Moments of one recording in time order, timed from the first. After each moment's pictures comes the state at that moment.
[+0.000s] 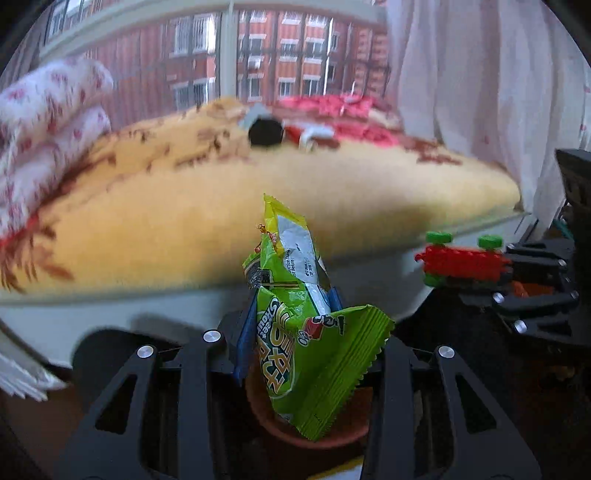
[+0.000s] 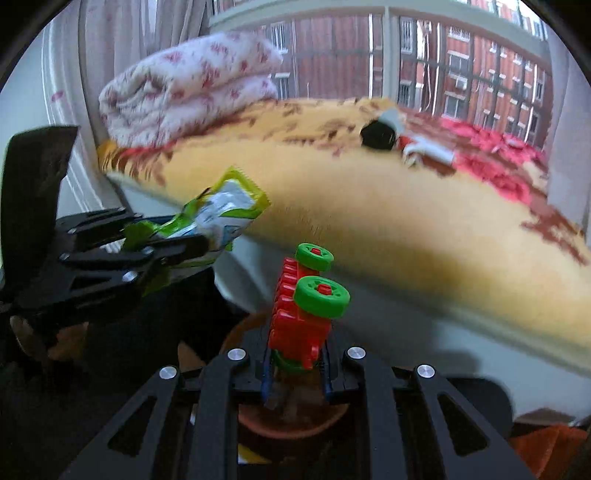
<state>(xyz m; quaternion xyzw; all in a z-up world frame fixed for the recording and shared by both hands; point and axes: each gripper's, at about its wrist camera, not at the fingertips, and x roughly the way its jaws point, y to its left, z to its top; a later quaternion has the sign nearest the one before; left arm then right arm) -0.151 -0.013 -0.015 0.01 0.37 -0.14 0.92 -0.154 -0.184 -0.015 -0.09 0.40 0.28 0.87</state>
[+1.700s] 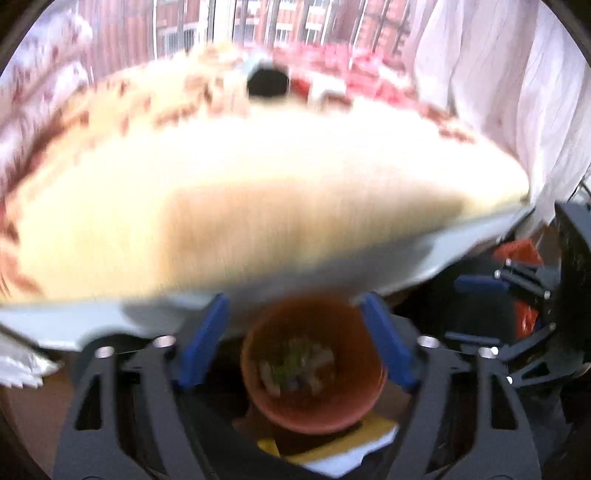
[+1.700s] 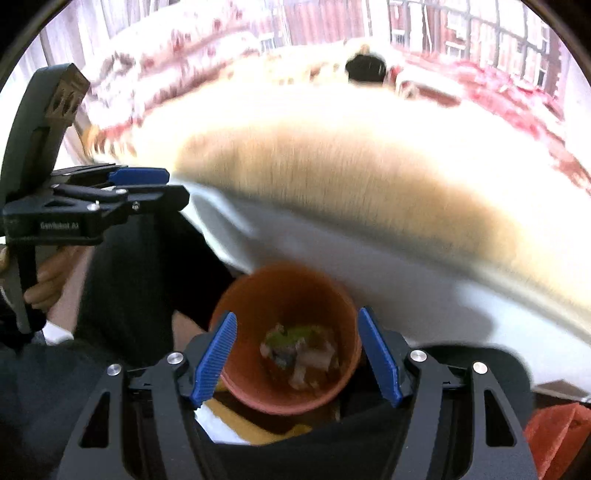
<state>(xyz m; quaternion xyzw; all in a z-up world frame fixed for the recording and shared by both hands) -0.087 0.000 0.003 0.00 0.45 -0.16 0.88 -0.113 -0.204 -0.037 -0.06 0.47 0.27 0.84</state>
